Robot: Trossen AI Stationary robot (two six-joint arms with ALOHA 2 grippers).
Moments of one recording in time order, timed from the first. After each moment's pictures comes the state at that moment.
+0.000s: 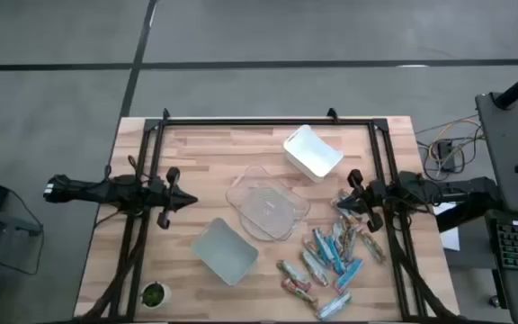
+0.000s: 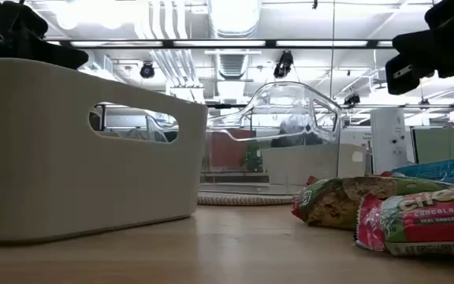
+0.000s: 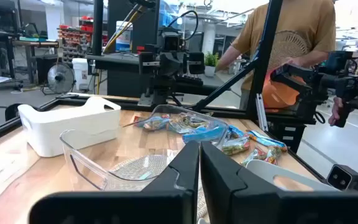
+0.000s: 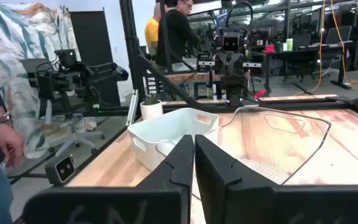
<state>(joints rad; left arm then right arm) -0.14 0.01 0.01 0.03 -0.07 -0.11 0.06 0.11 0.01 0.18 -0.18 0.16</state>
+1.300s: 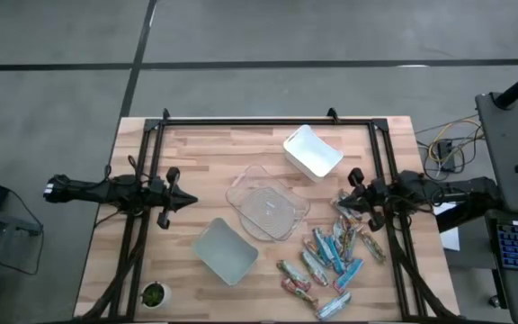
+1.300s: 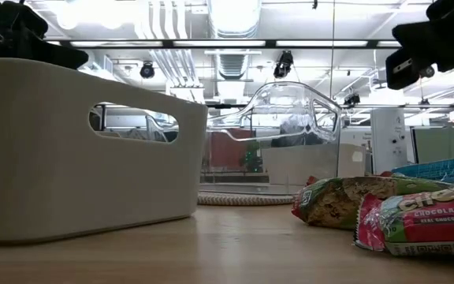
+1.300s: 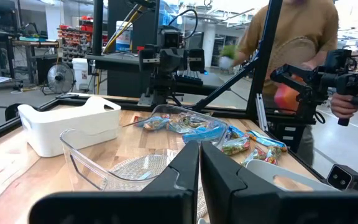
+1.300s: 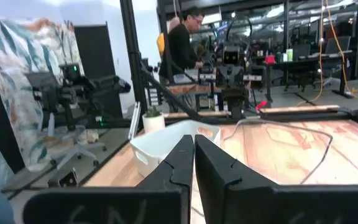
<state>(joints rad) -0.14 0.01 0.01 0.03 -0.07 -0.11 0.06 0.11 0.01 0.24 -0.18 0.18</state>
